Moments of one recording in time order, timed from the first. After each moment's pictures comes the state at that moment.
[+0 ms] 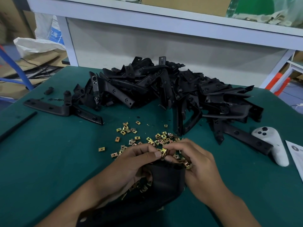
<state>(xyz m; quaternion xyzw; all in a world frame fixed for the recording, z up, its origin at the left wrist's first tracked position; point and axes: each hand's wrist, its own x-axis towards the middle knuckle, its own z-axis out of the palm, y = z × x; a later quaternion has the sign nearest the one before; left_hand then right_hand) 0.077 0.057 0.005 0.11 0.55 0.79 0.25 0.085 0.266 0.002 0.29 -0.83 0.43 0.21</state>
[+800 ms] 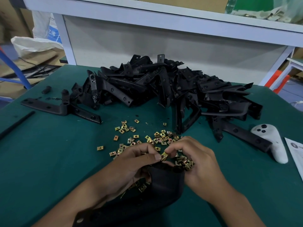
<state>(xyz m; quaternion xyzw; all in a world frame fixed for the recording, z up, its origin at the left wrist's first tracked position) 0.079 0.058 0.007 0.11 0.57 0.78 0.26 0.085 0.273 0.007 0.31 -0.84 0.41 0.20</state>
